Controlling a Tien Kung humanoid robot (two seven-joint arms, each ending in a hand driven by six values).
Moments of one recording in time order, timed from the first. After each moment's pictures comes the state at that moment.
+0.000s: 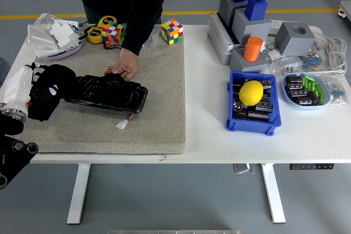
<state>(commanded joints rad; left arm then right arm) -0.35 0.42 -0.98 -1.06 1.67 0.55 0.19 0.12 -0.42 0.84 0.36 -0.19 -0.10 -0.10</state>
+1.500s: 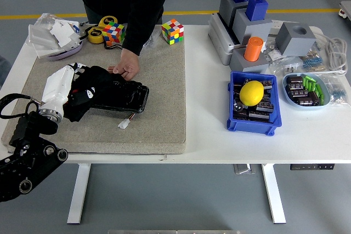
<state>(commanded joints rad) -0.42 0.37 -0.78 -1.14 1.70 0.56 0.23 0.13 -0.43 0.83 0.35 -0.18 -0.09 -0.10</state>
